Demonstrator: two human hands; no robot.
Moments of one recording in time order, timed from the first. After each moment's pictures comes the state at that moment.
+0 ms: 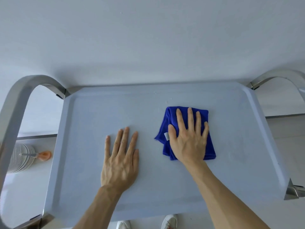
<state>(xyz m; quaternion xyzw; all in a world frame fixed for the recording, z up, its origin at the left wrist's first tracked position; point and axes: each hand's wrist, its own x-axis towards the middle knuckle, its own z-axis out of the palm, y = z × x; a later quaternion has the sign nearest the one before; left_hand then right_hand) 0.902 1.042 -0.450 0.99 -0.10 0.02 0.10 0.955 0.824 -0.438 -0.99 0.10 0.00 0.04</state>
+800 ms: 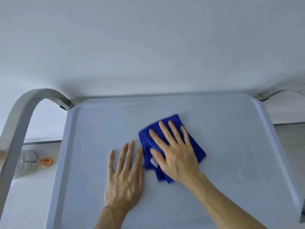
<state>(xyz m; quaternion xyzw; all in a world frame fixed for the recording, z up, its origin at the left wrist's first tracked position) 0.906 1.043 -0.448 0.99 -0.11 0.02 0.12 0.967 0.849 -0.444 -0.99 -0.16 -0.01 0.06</state>
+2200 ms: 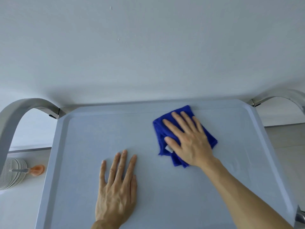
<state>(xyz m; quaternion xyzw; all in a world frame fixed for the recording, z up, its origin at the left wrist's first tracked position) 0.909 1.042 -0.453 0.99 -0.09 0.07 0.12 1.025 0.780 -0.440 -0.99 -0.14 -0.03 0.04</state>
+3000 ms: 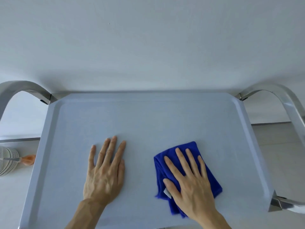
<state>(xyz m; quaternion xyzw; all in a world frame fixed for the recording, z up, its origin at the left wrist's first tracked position) 0.906 1.040 -0.448 0.99 -0.08 0.02 0.11 0.863 0.764 -0.438 -0.99 -0.11 0.05 0.03</state>
